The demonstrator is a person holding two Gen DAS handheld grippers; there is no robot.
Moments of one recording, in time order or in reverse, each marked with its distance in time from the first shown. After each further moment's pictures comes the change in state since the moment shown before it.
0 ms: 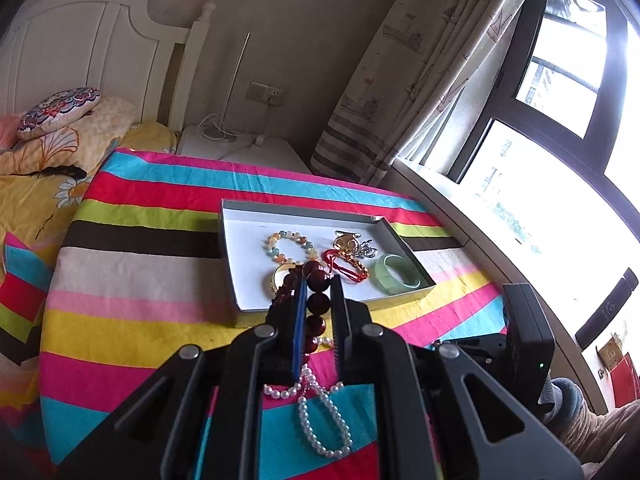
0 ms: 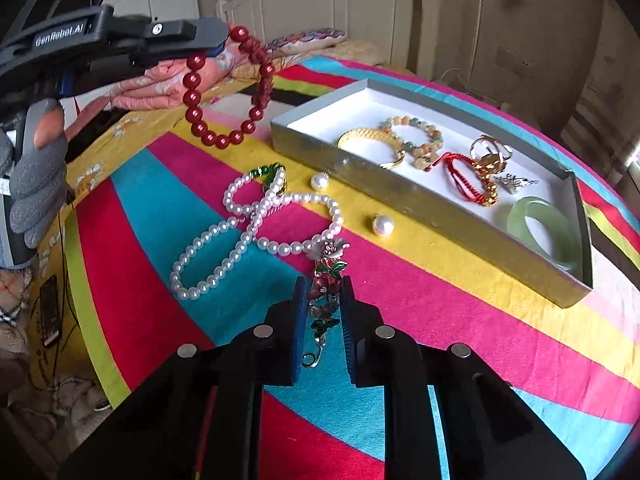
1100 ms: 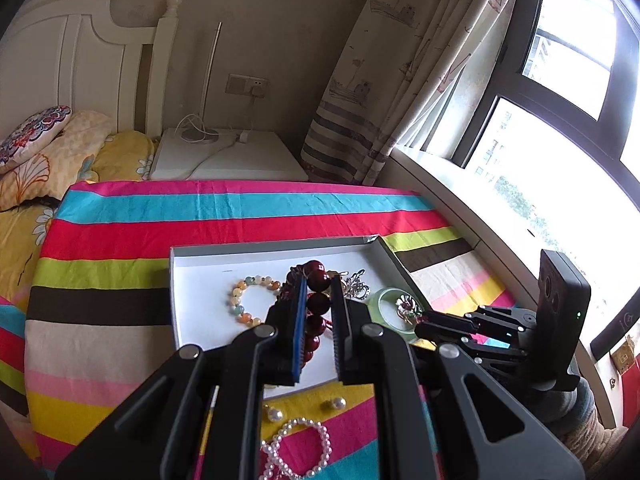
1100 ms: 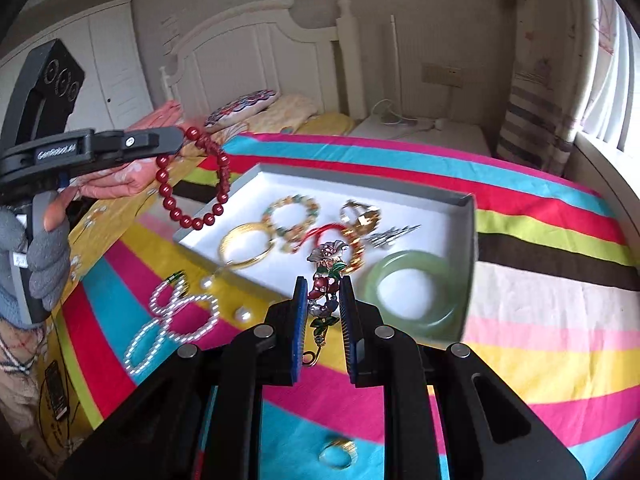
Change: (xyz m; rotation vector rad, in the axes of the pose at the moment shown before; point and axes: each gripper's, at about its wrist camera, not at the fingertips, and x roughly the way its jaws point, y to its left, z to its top) left arm 0.092 -0.037 0.066 0.072 0.082 0.021; right arm -0.041 -0.113 0.031 0.213 -0.172 -0.097
